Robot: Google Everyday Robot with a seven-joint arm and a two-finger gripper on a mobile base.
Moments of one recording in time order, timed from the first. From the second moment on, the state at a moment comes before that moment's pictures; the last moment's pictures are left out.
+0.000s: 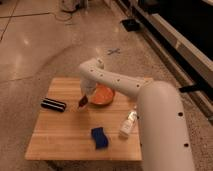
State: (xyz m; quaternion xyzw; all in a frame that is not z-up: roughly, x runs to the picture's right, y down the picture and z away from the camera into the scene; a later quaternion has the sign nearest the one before) arm -0.112 0.036 0.902 -0.24 -0.23 -0.37 0.87
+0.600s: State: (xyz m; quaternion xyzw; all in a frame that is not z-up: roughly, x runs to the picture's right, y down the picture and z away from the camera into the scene) arm -0.052 -0.004 0.958 -0.24 -0.20 -0.33 0.89
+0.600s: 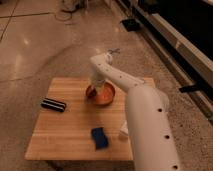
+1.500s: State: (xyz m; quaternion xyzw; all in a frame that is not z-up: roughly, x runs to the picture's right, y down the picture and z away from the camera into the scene) arm -0.009 -0.012 0.968 -0.25 -0.19 -0.30 0.90
